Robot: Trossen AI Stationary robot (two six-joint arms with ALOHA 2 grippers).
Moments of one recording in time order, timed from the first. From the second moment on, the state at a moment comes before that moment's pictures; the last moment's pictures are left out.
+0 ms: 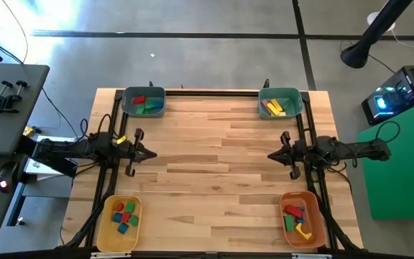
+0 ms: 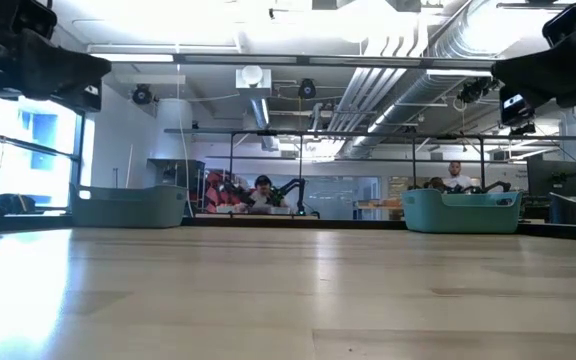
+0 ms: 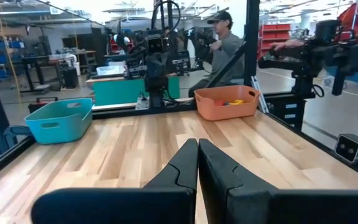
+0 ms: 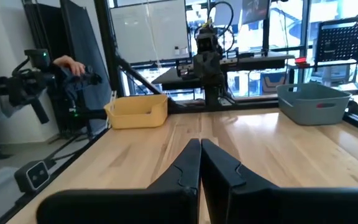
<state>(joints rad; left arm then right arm) -0.04 0.00 0.01 0.02 0.08 0.07 0.13 0.00 0.01 0.04 0.01 0.09</state>
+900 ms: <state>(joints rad) -0.04 0.00 0.01 0.02 0.07 0.07 0.12 0.01 0.01 0.01 0.01 -0.14</state>
